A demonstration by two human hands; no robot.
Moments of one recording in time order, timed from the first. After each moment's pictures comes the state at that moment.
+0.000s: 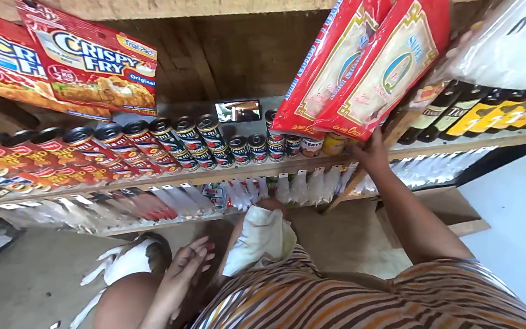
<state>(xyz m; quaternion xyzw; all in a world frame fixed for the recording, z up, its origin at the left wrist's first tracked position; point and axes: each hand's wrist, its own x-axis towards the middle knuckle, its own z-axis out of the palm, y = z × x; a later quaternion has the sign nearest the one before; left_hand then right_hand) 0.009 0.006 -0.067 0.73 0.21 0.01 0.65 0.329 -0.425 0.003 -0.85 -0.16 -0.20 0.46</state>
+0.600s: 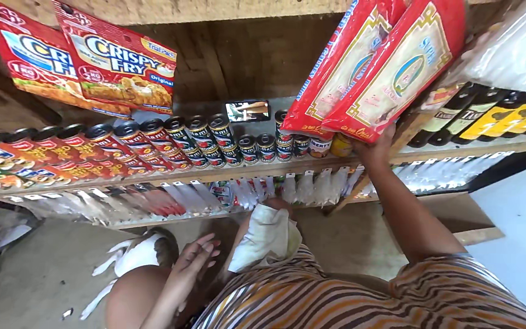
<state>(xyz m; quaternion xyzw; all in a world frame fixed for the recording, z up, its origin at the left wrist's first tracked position) 0.008 0.010 -0.067 0.73 0.22 0.00 0.64 0.336 -0.395 0.013 -0.86 -0.10 -0.33 0.38</state>
